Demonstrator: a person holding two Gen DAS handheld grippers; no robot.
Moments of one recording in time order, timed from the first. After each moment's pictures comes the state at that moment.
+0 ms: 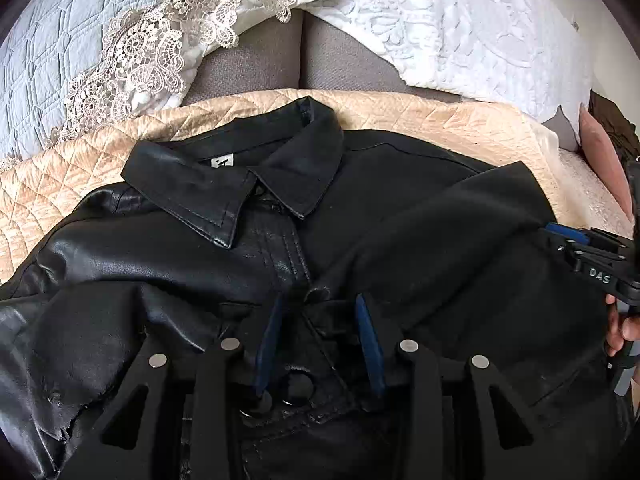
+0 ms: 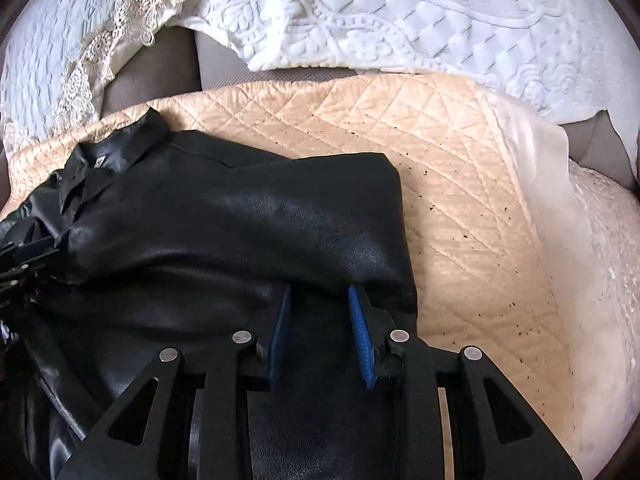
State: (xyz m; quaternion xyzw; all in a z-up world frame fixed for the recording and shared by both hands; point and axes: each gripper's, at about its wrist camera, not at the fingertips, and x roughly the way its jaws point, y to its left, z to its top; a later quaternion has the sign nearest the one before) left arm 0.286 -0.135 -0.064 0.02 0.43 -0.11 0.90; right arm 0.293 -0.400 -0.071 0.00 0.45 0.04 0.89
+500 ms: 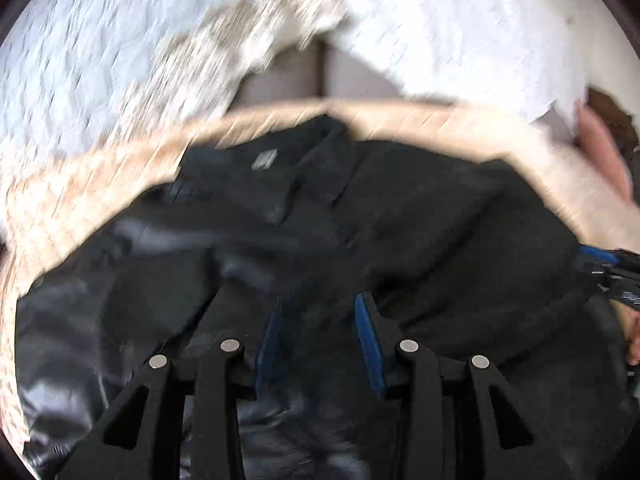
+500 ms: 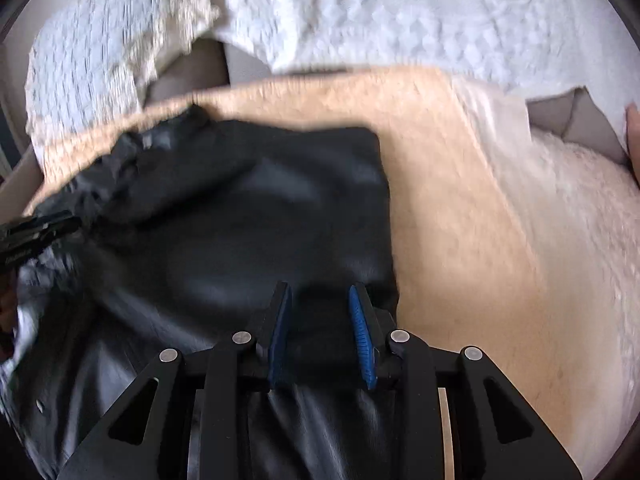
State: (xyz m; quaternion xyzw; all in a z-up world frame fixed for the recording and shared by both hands) left arm 0.240 -0.099 -0.046 0.04 0.43 -0.09 0.90; right arm 0.207 -0.411 -0.054 0.02 0.46 0.06 0.89
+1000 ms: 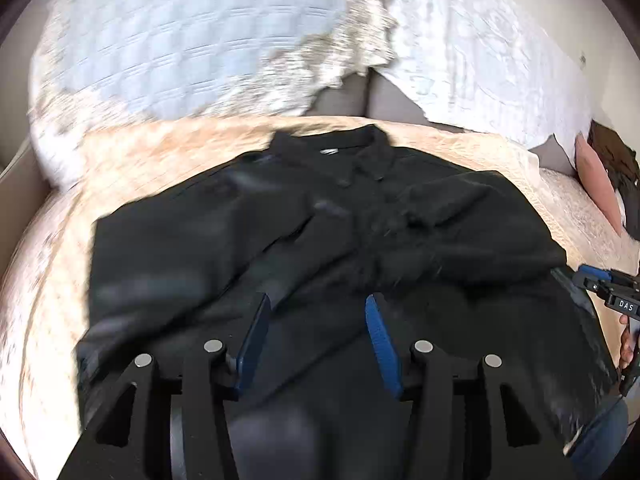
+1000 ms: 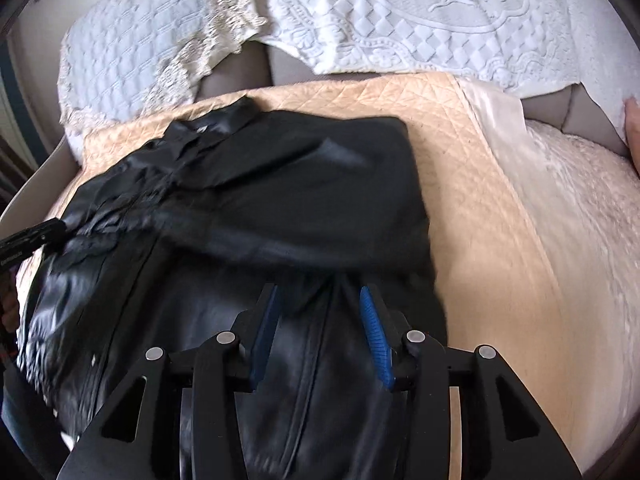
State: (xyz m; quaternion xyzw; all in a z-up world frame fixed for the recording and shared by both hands) left arm 0.117 -0.014 0.002 -0.02 0.40 -0.07 0.92; right arm 0.125 -0.384 -0.013 0.04 0.45 0.09 0.89
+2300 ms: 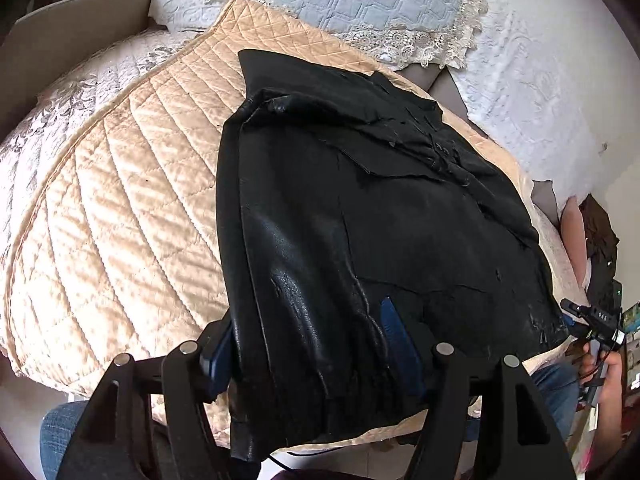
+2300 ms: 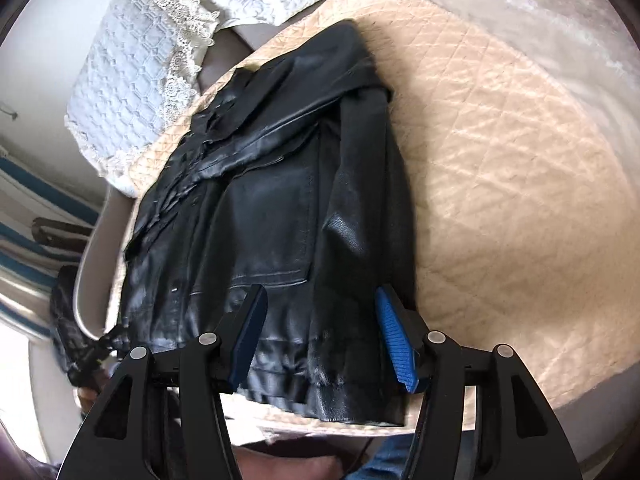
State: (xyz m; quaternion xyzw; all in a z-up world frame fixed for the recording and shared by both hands) left arm -0.028 0.111 -0.056 -0.20 0.45 -0.05 0.87; right arm 0.033 -0.436 -0.044 0.24 0.52 0.12 0.81
